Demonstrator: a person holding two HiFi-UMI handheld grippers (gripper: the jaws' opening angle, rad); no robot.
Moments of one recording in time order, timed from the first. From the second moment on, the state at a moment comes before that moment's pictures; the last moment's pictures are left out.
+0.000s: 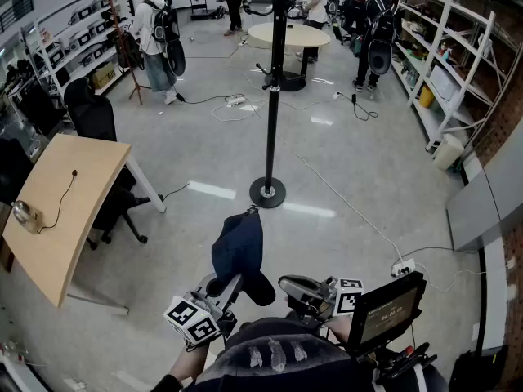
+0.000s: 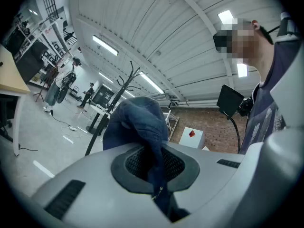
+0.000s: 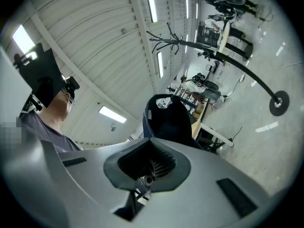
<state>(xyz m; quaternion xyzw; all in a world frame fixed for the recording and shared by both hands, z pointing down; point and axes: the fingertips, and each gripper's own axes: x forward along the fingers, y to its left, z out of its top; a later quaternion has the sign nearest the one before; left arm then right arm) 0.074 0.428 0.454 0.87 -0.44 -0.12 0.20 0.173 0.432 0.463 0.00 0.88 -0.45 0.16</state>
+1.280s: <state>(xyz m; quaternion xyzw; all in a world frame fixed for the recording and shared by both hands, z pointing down) 0.125 0.334 0.420 0.85 -0.48 -0.10 0.18 0.244 0.339 0.441 0.01 0.87 -0.46 0.18</state>
